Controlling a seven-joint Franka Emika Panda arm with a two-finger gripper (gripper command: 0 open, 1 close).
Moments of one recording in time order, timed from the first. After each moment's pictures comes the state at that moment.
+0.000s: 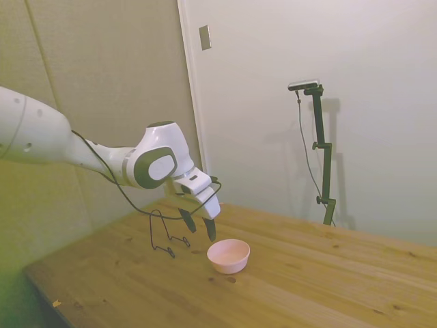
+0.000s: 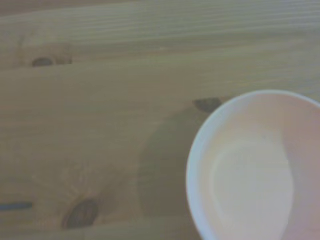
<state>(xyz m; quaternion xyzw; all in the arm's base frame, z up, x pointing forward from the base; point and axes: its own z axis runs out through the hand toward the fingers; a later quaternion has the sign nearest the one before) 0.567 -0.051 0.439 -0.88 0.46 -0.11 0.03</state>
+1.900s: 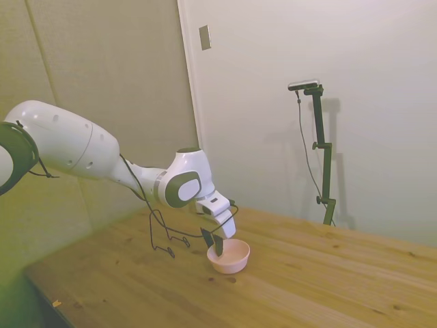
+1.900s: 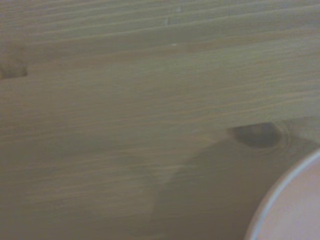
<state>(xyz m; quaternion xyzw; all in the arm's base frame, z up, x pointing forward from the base) 0.616 -0.051 0.361 -0.88 0.47 -0.07 0.02</state>
